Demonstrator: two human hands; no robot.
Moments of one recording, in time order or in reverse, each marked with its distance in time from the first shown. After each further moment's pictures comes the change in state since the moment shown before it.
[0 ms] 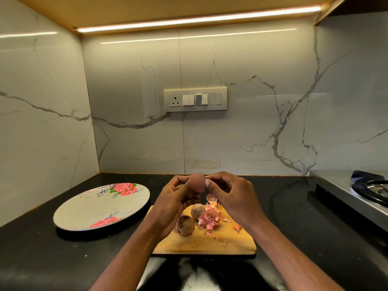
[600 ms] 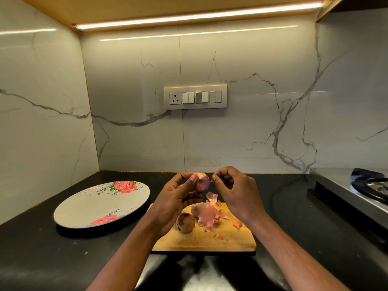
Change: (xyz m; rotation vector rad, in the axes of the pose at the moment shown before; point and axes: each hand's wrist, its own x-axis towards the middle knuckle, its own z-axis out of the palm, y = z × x) left_hand -0.004 0.005 0.004 0.014 -0.064 0.000; right_hand 0.002 0.006 -0.002 -0.121 0.084 0.009
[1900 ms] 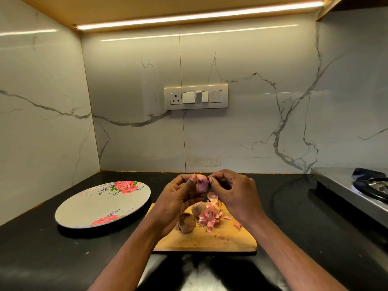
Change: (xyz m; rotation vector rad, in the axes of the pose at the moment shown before) left_hand 0.001 -0.003 0.001 -0.055 -0.003 0.012; right_hand -0.002 -0.003 0.004 0.055 -0.004 -0.017
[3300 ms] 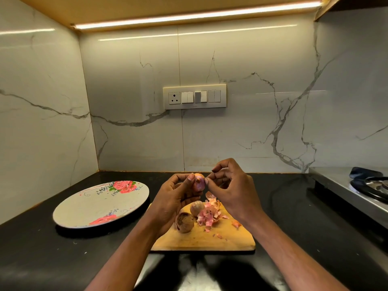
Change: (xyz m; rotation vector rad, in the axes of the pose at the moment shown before) left_hand 0.003 -0.001 -0.004 0.048 0.062 -0.007; right_hand 0.000 -0.013 -0.005 0.047 -0.012 -0.006
